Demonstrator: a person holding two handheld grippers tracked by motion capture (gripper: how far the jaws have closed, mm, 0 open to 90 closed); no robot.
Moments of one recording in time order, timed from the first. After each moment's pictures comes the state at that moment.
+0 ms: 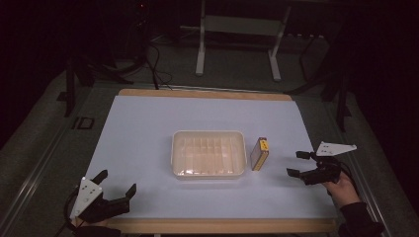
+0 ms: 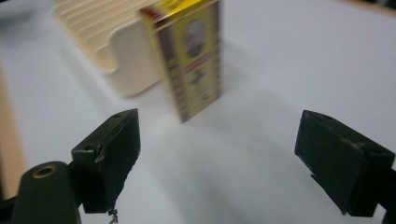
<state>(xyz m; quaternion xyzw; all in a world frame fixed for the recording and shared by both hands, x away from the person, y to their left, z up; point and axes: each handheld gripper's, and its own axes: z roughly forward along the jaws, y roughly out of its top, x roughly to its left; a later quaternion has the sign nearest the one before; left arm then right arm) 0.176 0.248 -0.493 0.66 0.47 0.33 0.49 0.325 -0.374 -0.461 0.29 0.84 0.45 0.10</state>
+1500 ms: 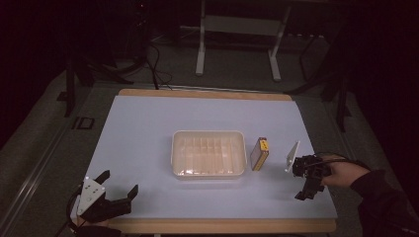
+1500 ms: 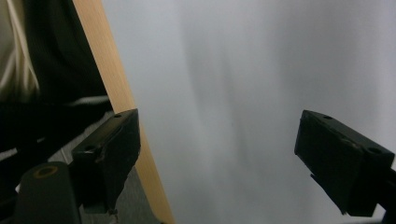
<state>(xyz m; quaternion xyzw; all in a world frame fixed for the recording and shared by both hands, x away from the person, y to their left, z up) 0.178 0.245 -0.495 0.68 0.46 0.32 0.48 0.328 -0.304 -0.434 0.11 0.99 0.01 -0.05</state>
